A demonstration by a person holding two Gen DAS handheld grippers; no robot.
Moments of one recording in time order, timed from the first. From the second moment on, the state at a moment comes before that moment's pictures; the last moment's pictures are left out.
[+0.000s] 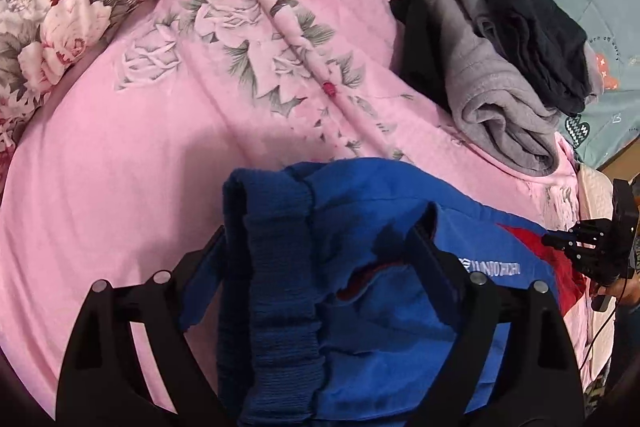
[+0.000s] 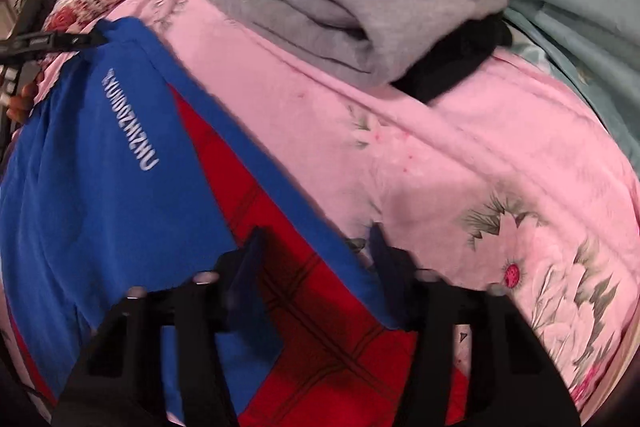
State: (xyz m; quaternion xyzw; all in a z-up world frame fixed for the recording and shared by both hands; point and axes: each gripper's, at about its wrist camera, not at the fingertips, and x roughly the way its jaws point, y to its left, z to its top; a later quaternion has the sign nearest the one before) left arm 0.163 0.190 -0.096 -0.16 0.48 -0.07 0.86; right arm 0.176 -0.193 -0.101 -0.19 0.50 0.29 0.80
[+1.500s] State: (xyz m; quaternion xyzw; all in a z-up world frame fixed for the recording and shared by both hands) left arm 0.009 0.164 -0.018 -0.03 0.34 -0.20 0.92; right arm 0.030 -0.203 -0.016 -0.24 0.39 0.24 0.86
